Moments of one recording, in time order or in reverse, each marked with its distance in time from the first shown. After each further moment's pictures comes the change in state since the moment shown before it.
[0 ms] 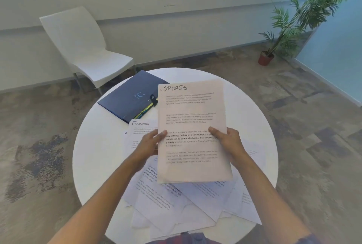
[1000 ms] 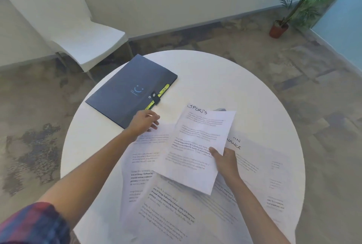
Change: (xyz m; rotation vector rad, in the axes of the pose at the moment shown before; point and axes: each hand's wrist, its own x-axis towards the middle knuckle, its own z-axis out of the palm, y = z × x) left_hand 0.200 0.012 -0.086 0.370 0.114 -0.117; right_hand 0.085 0.080 0.055 -0.199 0.211 0.190
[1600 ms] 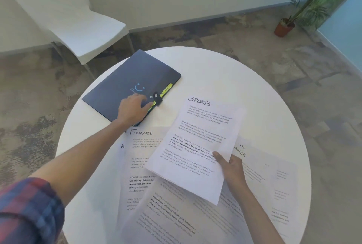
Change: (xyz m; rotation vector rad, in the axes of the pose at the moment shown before) left_hand 0.069 -0.012 -0.039 0.766 0.334 0.330; right_hand 0.003 -0.006 -0.002 0.143 -0.057 0.072
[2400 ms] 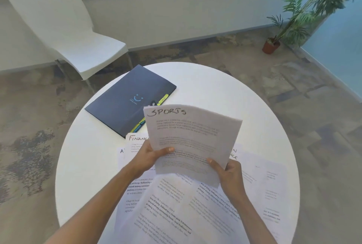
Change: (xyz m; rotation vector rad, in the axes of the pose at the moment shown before) left_hand -0.164 0.087 -0.034 -1.203 -0.414 -0.041; right_hand -0.070 -0.034 -0.007 0.024 -0.135 -0.337
